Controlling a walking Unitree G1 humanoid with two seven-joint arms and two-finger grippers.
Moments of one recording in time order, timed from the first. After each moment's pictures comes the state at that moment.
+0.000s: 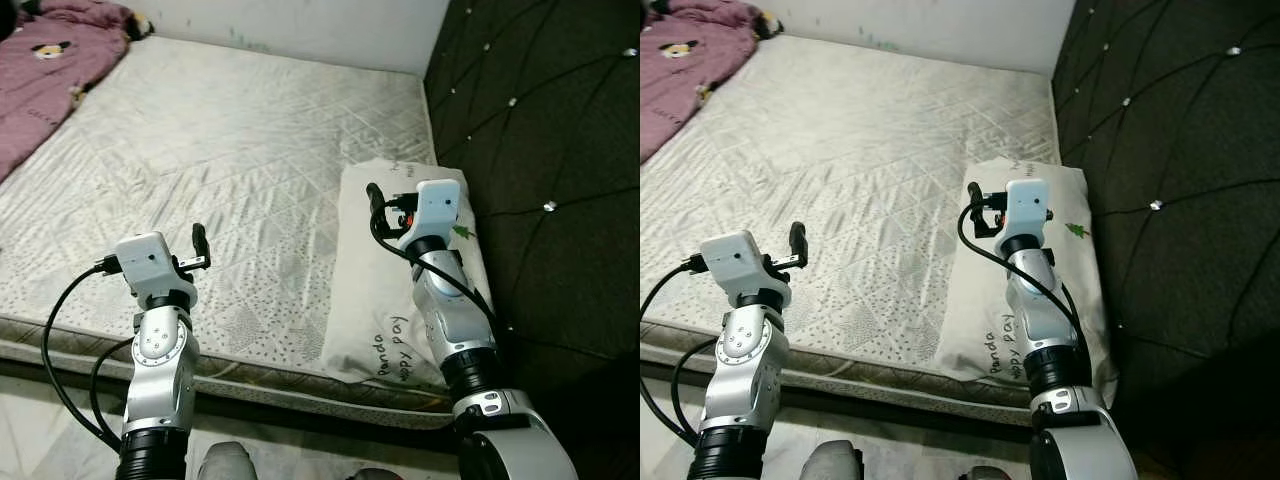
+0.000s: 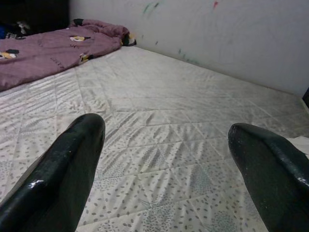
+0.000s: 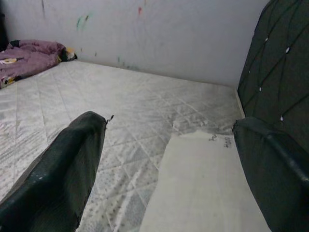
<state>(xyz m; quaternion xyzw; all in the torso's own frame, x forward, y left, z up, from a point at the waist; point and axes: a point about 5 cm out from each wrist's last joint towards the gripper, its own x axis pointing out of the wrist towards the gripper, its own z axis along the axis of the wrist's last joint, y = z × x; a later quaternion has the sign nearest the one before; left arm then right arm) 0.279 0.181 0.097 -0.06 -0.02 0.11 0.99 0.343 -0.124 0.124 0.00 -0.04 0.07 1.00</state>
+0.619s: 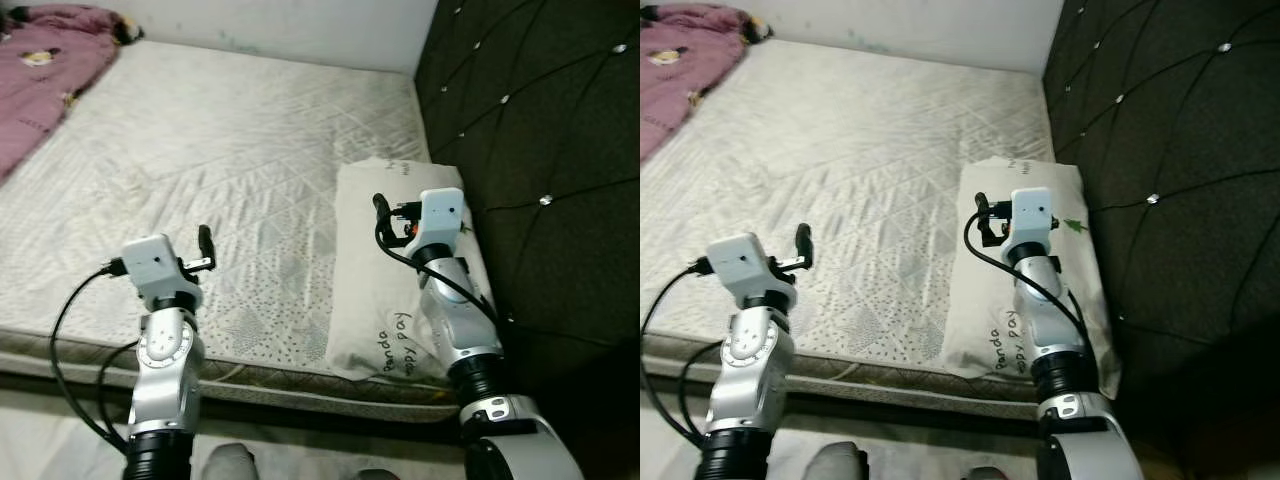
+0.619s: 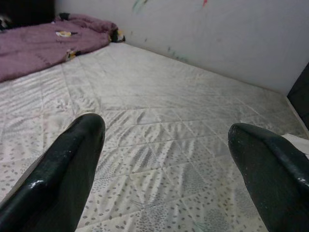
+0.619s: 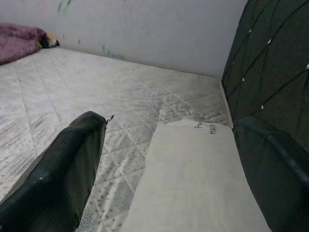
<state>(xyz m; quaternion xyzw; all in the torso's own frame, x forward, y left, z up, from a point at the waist) 0.278 0.180 0.097 -0.06 -0.02 0.11 0.99 0.340 -0.129 0.116 -0.01 -0.02 0.06 1.00</state>
